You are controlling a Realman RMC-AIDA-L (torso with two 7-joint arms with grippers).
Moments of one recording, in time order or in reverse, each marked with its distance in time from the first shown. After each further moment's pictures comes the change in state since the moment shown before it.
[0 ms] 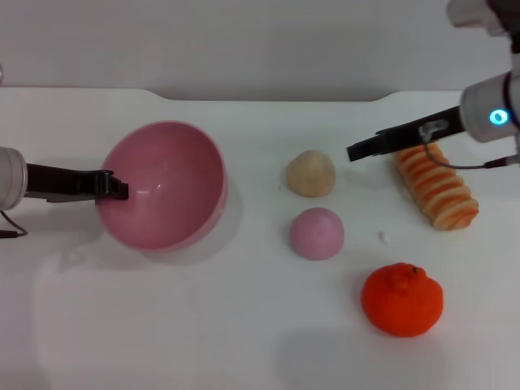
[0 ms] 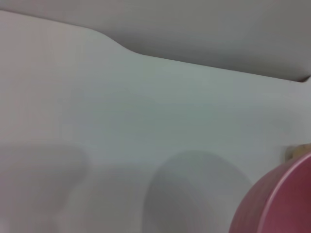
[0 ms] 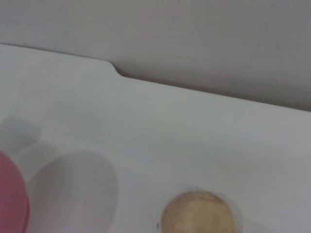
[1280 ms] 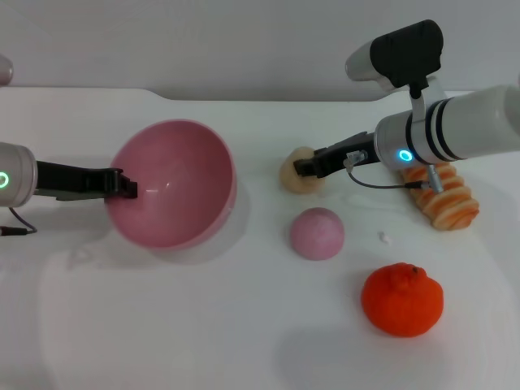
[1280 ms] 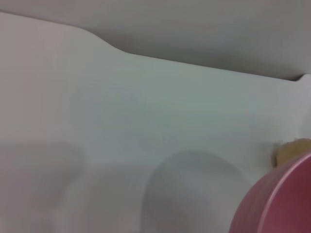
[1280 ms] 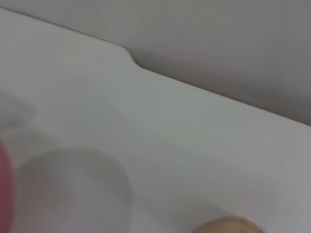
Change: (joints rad) left arm -0.016 -0.002 0.017 -0.011 -0.007 -0.005 -0.014; right arm 0.056 0.040 -0.514 0.261 0.415 0.494 -0.163
